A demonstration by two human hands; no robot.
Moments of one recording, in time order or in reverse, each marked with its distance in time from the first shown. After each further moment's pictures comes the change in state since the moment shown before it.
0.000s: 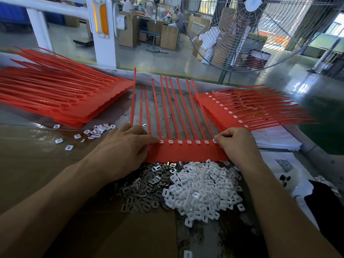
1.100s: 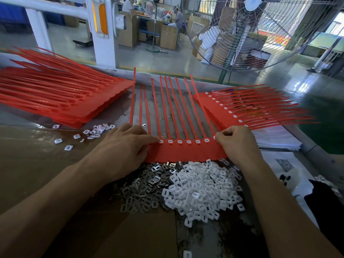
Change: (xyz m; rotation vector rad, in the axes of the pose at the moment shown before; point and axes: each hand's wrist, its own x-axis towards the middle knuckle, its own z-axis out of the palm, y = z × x) left_hand -0.001 0.004 -0.002 0.000 0.002 -0.007; right_hand -0.002 -0.006 -0.001 -0.026 0.036 -0.005
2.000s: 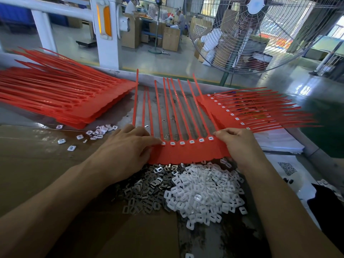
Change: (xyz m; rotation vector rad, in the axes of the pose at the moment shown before) left_hand -0.001 0.001 0.000 0.006 0.001 -0.006; right_hand -0.006 -0.008 -0.001 0.400 -0.135 0.062
